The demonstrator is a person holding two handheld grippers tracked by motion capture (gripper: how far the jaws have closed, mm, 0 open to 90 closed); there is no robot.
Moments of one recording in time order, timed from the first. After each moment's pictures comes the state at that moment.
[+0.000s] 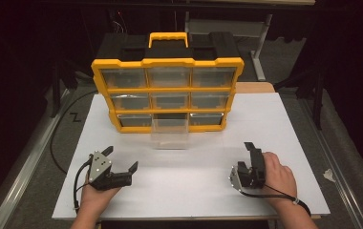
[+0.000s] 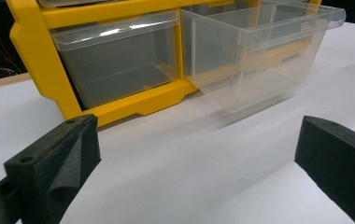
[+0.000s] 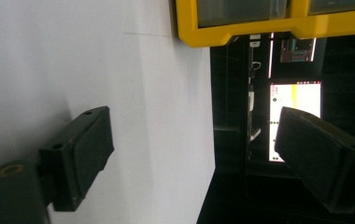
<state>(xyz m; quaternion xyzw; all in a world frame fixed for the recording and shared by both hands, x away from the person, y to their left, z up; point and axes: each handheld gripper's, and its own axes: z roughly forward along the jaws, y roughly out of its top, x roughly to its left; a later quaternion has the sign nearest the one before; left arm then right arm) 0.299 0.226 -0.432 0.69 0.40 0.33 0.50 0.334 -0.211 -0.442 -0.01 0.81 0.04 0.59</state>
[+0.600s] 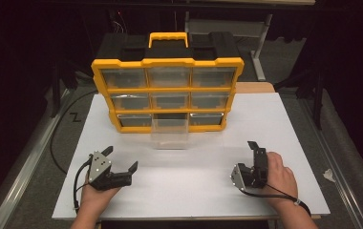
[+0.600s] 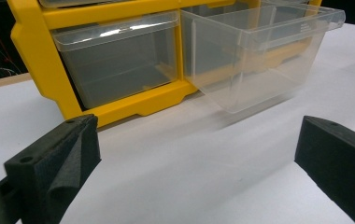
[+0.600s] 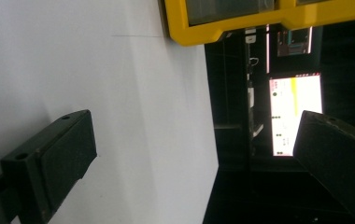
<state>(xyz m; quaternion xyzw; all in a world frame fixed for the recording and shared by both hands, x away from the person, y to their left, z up) 0.298 0.226 -0.432 0.69 0.40 0.33 0.50 0.336 -0.215 -0.440 0.02 0.81 0.06 0.59</state>
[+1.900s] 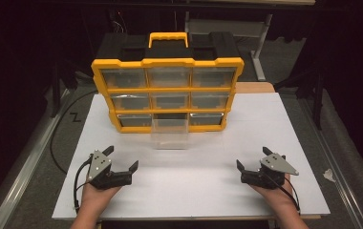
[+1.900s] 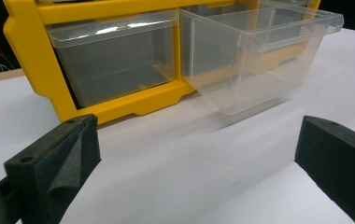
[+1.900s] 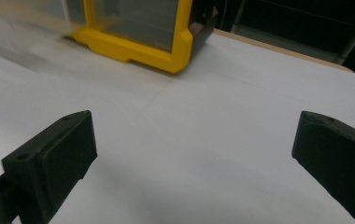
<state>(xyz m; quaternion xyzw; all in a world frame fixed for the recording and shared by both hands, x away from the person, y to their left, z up) 0.302 0.226 -0.432 0.69 0.41 0.31 0.51 0.333 -0.258 -0.428 0.40 0.72 0.46 0.34</state>
